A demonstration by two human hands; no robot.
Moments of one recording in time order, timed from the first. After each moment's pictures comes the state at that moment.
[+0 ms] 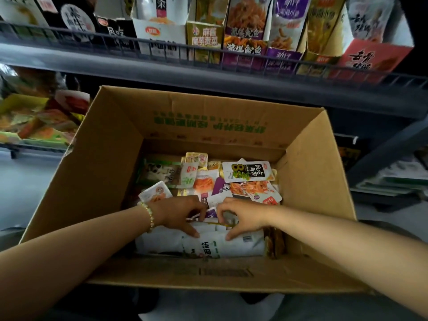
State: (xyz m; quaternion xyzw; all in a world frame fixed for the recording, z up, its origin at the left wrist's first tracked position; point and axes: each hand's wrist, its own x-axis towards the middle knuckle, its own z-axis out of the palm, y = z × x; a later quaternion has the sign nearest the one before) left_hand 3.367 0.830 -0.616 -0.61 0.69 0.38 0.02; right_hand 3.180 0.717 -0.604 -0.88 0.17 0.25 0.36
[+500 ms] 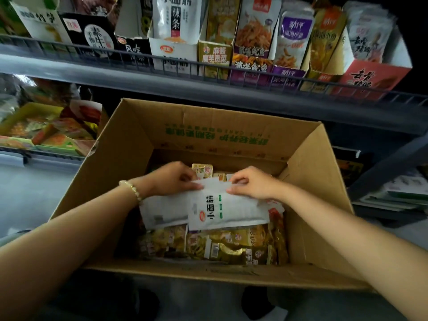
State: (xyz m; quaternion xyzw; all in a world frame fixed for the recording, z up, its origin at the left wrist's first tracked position) left_hand 3.404 0.810 -0.543 -0.70 0.61 0.34 -0.15; right_hand 3.205 0.680 -0.540 -0.86 0.27 0.09 0.43
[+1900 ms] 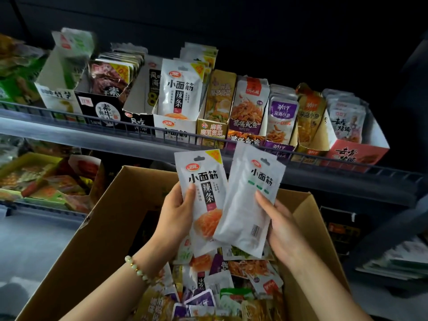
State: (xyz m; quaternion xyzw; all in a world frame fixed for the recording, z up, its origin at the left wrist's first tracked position) left_hand 3.364 0.775 -0.472 -0.60 0.25 0.34 -0.68; right_hand 3.207 0.665 -0.485 -0.45 0.37 -0.33 0.74
